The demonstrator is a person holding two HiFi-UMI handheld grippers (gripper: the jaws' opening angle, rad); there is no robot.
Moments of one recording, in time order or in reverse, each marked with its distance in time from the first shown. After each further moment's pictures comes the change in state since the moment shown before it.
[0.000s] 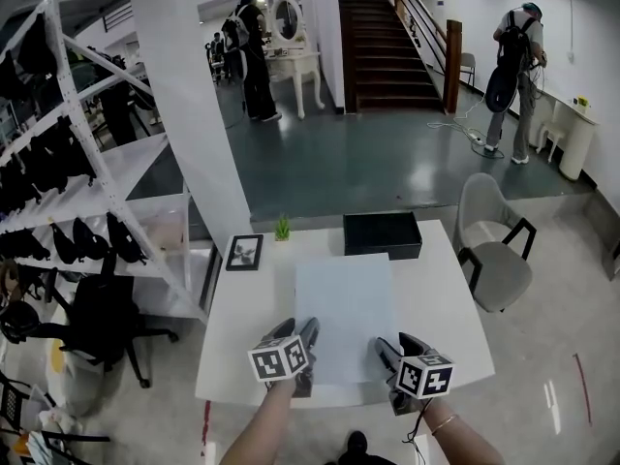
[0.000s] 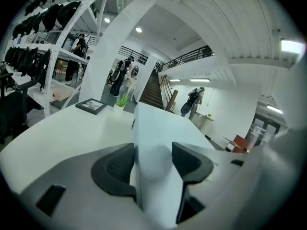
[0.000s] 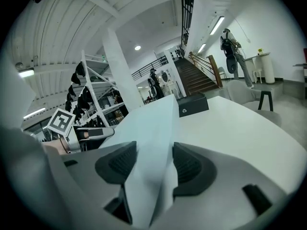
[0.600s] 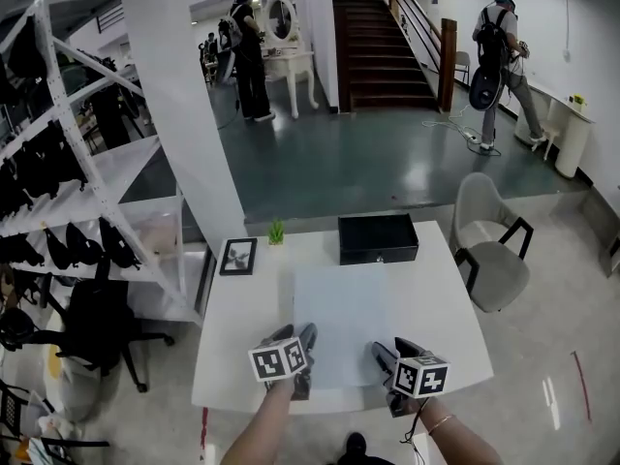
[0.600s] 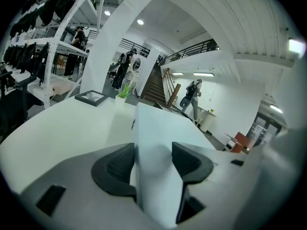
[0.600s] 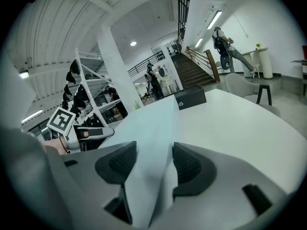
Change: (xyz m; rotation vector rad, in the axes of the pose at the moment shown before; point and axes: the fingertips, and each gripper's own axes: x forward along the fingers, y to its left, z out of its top) left arm 0.024 0.009 -0.014 -0.017 0.082 0.022; right arm 0.017 -0.016 -0.011 0.037 0.053 -0.017
